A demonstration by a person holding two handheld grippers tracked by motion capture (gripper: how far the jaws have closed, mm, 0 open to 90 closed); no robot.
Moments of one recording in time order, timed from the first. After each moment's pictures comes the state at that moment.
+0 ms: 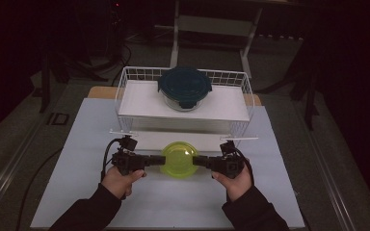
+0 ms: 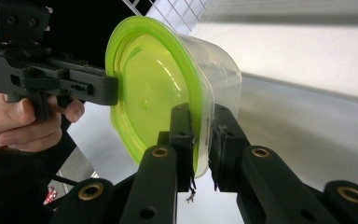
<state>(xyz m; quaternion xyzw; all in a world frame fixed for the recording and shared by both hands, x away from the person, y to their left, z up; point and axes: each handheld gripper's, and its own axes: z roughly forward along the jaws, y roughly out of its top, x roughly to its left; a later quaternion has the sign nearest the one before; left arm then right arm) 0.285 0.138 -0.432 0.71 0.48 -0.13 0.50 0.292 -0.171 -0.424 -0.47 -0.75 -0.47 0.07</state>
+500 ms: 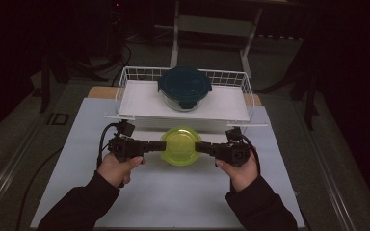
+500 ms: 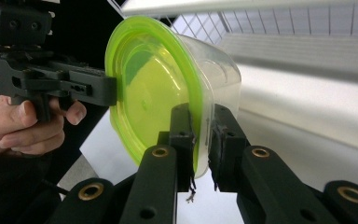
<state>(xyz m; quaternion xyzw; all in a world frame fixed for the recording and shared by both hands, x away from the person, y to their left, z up) 0.293 0.139 -0.380 0.71 0.46 -0.10 0.52 0.297 -0.172 -0.376 -0.45 -0.74 -0.50 0.05</state>
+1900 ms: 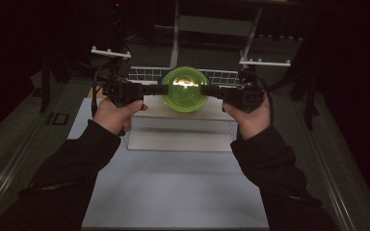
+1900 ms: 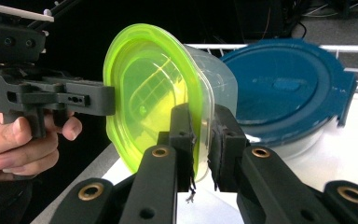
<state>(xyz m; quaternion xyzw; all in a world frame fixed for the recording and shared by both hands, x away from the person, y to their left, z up) 0.347 0.140 -0.259 0.70 0.43 -0.04 0.57 0.349 -0.165 -0.250 -0.42 -0.72 -0.54 -0.03</state>
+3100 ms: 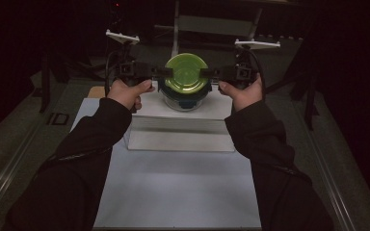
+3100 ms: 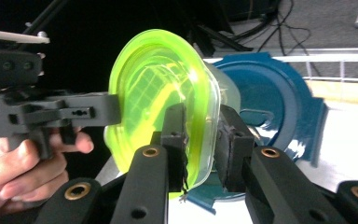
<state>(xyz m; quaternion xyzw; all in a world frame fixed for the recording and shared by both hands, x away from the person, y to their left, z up) 0.410 0.134 -0.265 0.67 0.48 -0.06 0.56 0.413 -0.161 -0.247 -0.49 -0.70 -0.52 0.01</state>
